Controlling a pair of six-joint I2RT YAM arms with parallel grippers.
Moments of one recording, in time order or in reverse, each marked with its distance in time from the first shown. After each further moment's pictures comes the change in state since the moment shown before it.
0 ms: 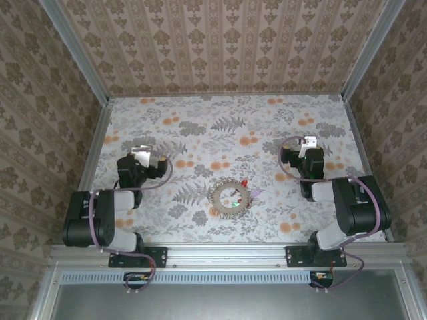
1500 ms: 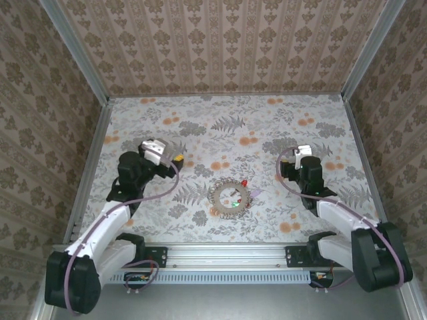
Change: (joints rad) left arm -0.221 -0.547 0.132 -0.542 0.055 -0.001; right arm 0.137 -0.401 -0.053 -0.498 0.092 -0.043
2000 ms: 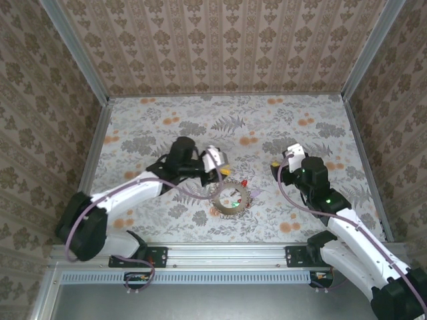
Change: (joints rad) left arm -0.456 0.401 0.322 -0.137 0.320 0.228; right arm 0.169 -0.369 0.156 -0.448 -0.069 -0.094
